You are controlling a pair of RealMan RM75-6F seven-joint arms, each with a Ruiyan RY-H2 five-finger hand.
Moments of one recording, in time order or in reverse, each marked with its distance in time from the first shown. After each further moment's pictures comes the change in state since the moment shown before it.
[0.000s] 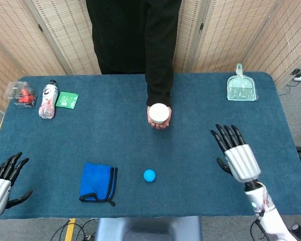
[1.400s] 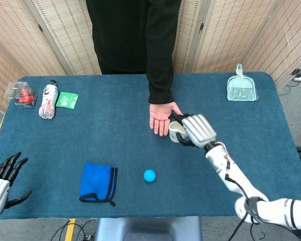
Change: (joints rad) left arm 0.000 0.009 -0.002 0.004 -0.009 0.003 -0.042; right arm 0.448 0.060 0.439 -0.189 0.651 -0.676 -0.039
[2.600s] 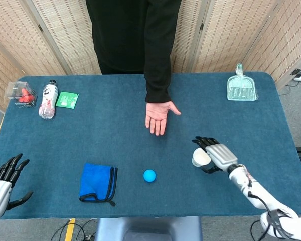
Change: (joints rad) left arm 0.010 -0.013 0.010 -0.003 0.021 0.021 0.048; right arm -0.236 0.036 -0.192 0.152 -0.310 -0.232 0.336
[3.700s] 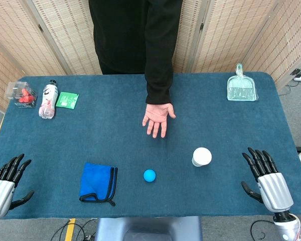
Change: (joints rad) left arm 0.000 -0.024 -0.008 -0.002 -0.019 -0.019 0.079; right arm -0.552 -0.073 -0.142 0.182 -0.573 0.895 0.013
